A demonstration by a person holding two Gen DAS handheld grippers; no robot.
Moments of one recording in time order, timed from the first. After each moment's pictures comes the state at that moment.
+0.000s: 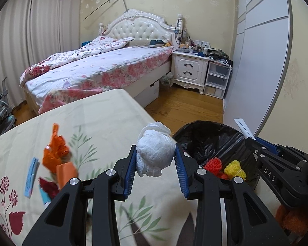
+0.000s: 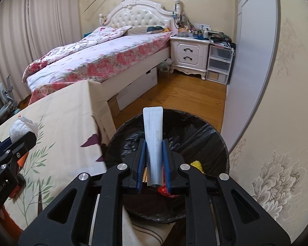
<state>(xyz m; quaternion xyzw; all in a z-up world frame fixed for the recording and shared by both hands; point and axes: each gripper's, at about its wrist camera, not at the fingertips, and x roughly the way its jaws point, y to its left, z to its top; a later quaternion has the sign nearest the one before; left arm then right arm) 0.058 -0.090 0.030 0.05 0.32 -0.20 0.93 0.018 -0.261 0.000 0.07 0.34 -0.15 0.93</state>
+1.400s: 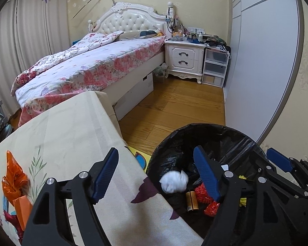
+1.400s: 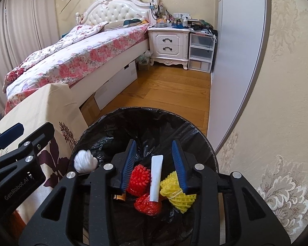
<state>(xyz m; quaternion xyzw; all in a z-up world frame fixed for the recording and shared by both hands) 0.114 -0.169 -0.003 0.09 0.34 -0.20 0.91 0.052 -0.314 -0.035 0.10 0.35 -0.20 0.91</state>
